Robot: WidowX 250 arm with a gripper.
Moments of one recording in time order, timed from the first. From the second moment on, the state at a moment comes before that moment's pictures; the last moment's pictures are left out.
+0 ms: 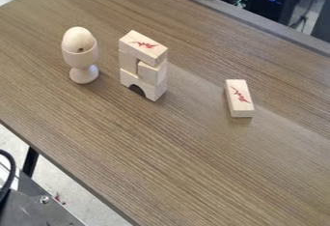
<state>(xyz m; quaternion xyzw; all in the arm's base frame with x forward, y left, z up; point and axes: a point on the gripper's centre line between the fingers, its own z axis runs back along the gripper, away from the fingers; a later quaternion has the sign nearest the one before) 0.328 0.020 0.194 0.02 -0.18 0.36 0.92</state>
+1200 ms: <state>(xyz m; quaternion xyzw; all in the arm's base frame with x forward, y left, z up) 0.301 0.063 0.129 0.07 -0.10 0.48 0.87</state>
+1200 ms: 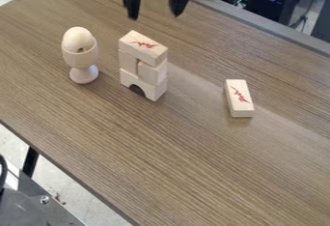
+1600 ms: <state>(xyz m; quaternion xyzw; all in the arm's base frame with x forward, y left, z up) 0.296 0.069 0.106 0.04 -0.06 0.51 0.86</state>
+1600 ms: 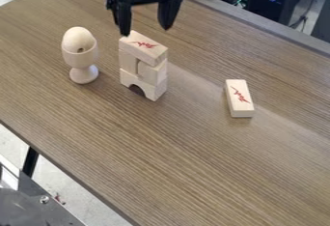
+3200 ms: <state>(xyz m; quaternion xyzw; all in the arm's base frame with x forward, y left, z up) 0.287 0.066 0.085 0.06 0.04 0.63 0.77</state>
